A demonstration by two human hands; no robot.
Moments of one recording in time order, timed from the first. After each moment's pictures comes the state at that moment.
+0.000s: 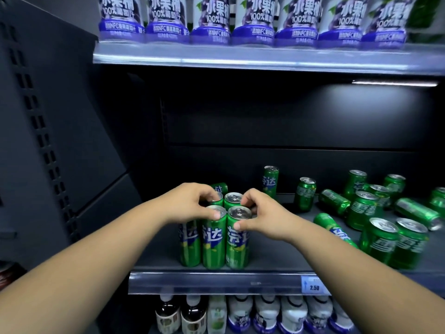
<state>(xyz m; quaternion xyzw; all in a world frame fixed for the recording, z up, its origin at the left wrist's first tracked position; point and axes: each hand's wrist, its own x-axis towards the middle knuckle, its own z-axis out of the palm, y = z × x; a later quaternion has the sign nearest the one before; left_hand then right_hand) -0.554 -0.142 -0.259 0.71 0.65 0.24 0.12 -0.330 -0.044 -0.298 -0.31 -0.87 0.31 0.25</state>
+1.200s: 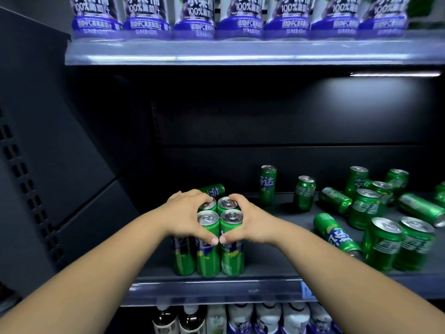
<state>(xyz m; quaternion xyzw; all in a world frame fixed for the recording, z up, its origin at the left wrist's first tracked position) -0.552 -0.121 -0.275 0.71 0.70 0.07 0.03 -0.350 -0.026 -0.316 -0.32 -0.84 0.40 0.16</state>
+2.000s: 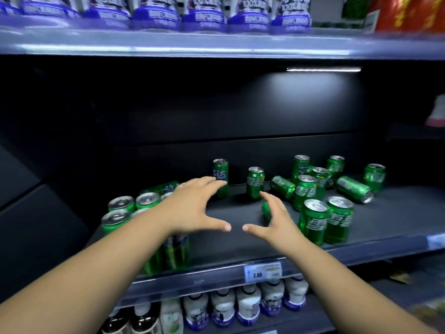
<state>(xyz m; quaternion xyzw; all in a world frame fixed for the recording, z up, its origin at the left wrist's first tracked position) -0.417 -0.089 -0.263 0.80 0.59 0.12 -0.03 -0.182 -0.016 -0.353 -0.47 -0.76 0.27 0.35</state>
